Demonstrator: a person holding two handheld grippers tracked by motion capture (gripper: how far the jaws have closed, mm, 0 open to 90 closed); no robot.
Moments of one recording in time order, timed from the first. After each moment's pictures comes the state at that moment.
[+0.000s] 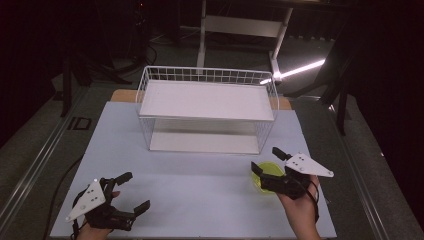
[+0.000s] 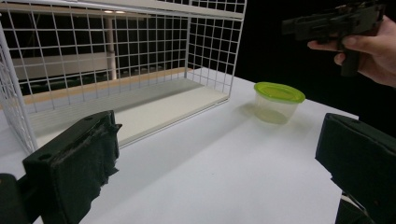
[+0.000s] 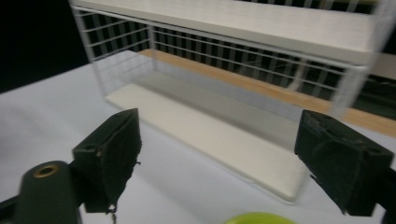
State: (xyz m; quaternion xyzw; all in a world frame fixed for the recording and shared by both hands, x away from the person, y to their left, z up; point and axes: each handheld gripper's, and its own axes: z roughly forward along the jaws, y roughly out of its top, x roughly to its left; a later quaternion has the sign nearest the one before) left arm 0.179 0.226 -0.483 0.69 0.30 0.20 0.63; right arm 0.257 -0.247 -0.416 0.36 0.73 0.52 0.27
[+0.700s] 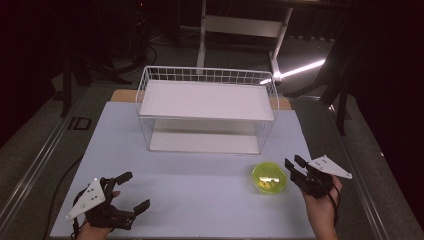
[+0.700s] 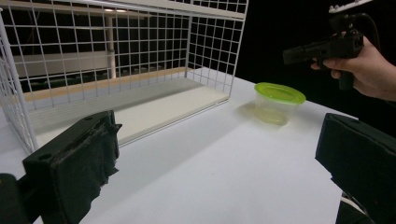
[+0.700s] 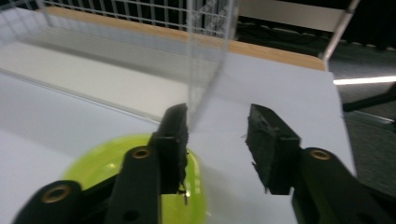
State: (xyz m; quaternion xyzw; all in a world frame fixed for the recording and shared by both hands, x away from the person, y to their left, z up) left arm 0.180 0.227 -0.484 0.69 0.31 0.19 0.63; right arm 0.269 -0.319 -0.455 0.46 0.71 0.43 0.31
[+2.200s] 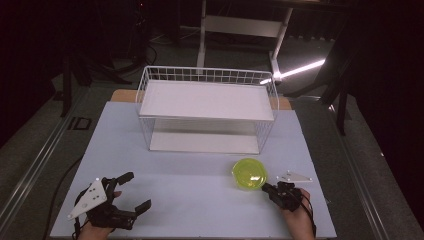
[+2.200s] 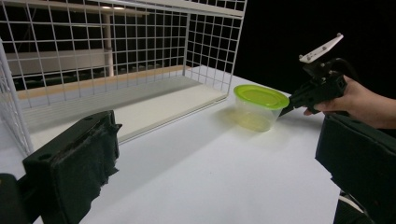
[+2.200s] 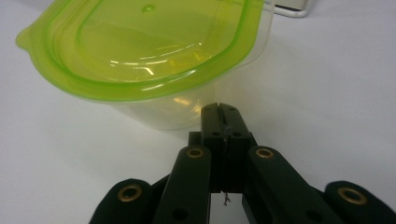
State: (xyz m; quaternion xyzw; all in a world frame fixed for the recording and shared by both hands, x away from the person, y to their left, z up) left arm 0.181 0.224 -0.485 0.69 0.31 0.19 0.63; right arm 0.267 -0.275 -0.528 0.46 0.79 0.38 0.14
